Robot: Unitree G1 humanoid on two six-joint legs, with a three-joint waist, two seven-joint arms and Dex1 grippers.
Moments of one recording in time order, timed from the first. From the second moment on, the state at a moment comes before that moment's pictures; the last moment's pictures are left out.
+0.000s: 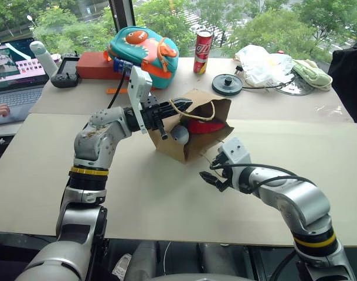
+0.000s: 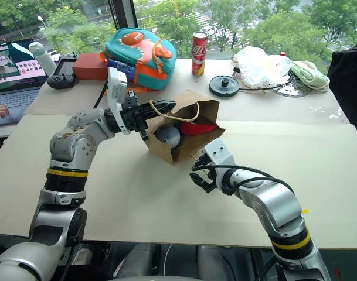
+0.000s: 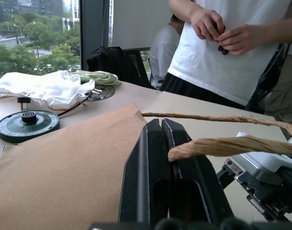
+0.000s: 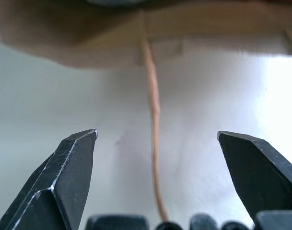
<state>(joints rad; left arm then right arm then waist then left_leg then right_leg) -0.79 0.36 0.01 0.13 -0.51 0.50 -0.99 -0.34 -0.49 0.16 -0.54 0.38 1.21 0.28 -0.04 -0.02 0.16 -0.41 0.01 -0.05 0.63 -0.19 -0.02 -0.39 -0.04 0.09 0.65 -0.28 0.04</state>
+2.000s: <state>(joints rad) -0.69 0.28 0.12 0.05 -0.68 0.70 -0.80 -0.72 -0.51 0.16 -0.74 0.51 1.44 0.28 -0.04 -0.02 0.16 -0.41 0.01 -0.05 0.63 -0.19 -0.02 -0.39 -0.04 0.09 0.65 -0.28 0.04</state>
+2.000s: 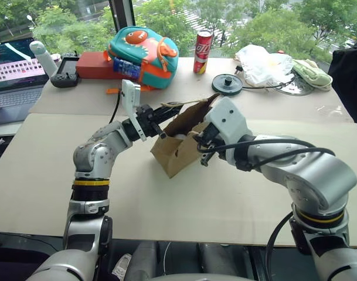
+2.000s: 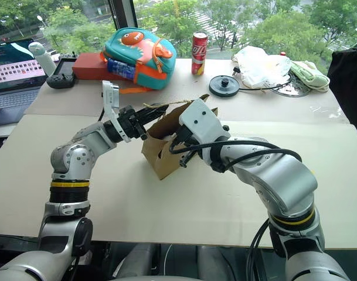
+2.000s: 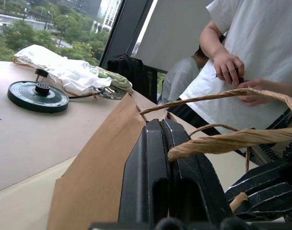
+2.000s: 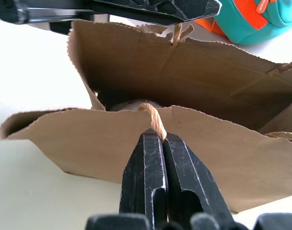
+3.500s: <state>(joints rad) -0.39 0.68 0.18 -0.24 -0.86 0.91 -0.89 -0.36 -0.87 -0.20 -0.88 1.04 1.21 0.61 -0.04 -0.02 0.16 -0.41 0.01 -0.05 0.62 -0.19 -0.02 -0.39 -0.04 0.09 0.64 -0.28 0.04</state>
